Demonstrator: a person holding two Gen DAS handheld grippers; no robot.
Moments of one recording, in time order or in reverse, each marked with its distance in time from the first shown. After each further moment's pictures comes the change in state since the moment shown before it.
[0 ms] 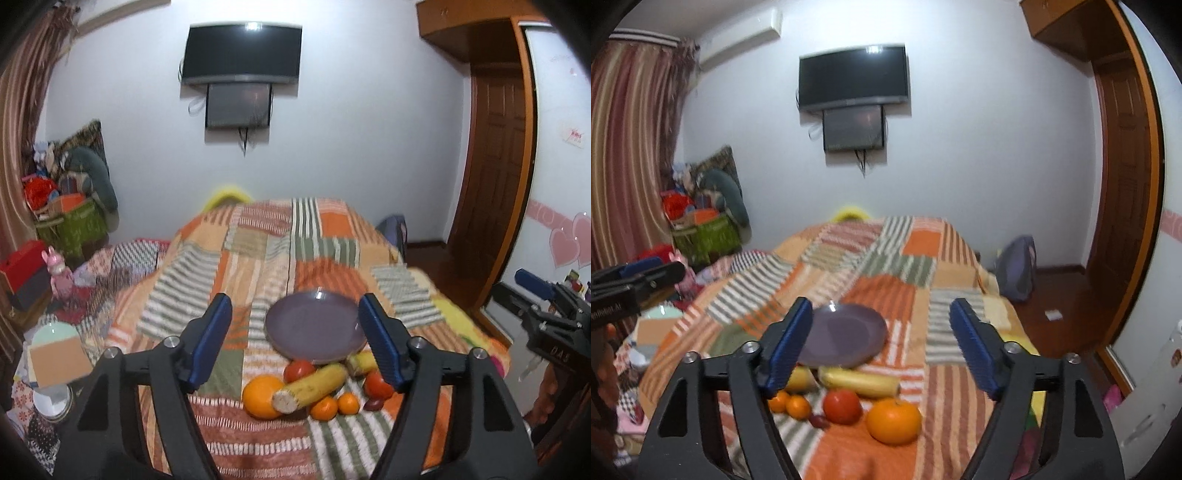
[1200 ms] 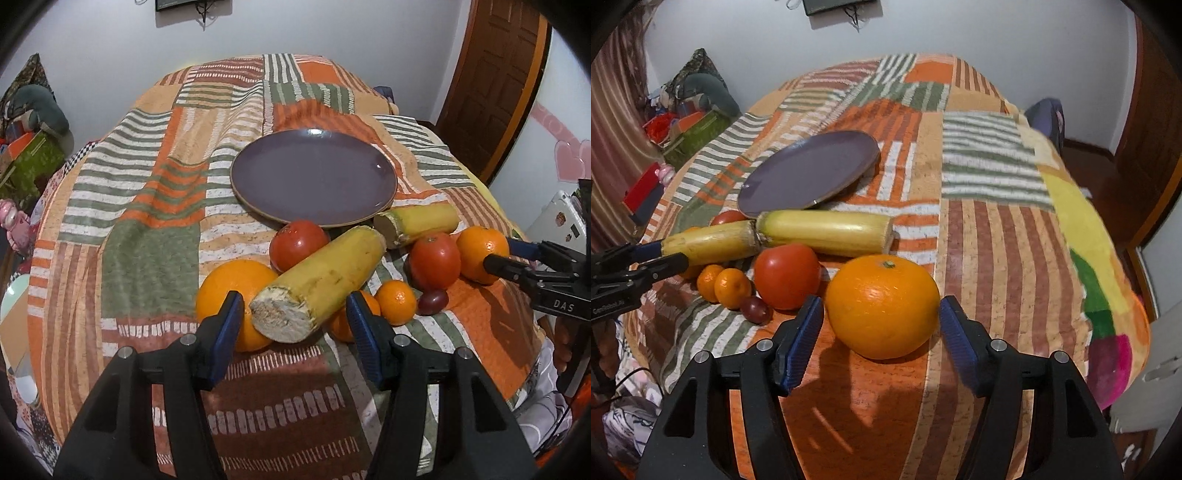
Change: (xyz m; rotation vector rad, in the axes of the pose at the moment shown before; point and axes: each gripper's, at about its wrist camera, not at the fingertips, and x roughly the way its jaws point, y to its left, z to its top) left arm 0.132 0.003 -0.097 0.093 0.475 -0.099; right arm 0.096 -0.037 -0.092 0.093 0.553 0.105
